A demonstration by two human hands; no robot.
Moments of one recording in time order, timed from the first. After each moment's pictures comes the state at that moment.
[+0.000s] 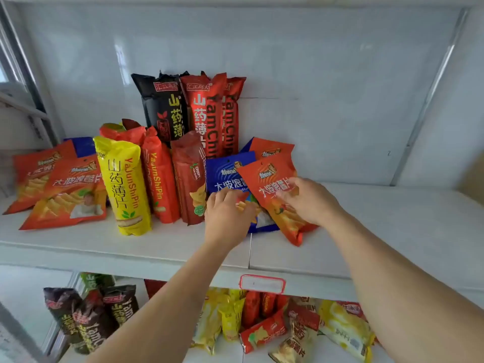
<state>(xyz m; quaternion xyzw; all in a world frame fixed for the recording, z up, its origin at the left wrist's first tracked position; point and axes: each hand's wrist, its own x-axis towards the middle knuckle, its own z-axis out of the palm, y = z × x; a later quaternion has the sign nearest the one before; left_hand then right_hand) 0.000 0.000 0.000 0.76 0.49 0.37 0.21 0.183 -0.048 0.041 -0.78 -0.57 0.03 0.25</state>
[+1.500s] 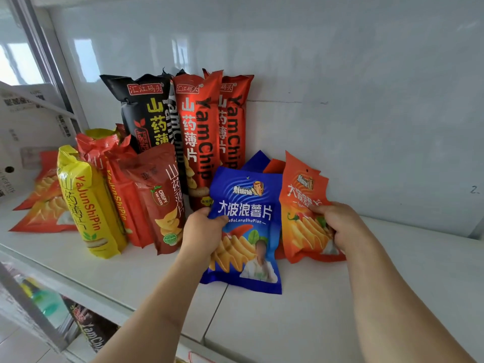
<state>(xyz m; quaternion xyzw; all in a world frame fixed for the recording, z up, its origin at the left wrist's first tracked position) 0.048 0.078 0.002 0.50 0.62 0.46 0.38 0.316 0.086 0.008 -0.66 -0.32 0.42 0.53</state>
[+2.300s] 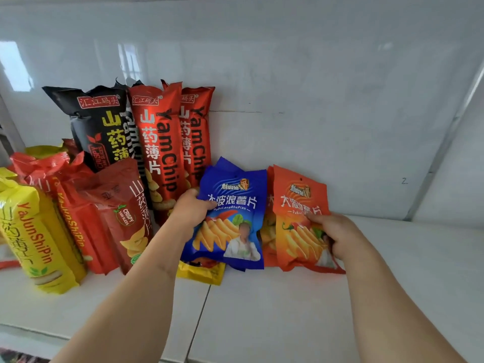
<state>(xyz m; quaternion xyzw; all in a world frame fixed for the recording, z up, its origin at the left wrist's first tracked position) 0.074 0.159 0.025 0.55 0.57 0.40 0.46 0.354 0.042 0.000 -0.65 -0.26 0.41 0.58</state>
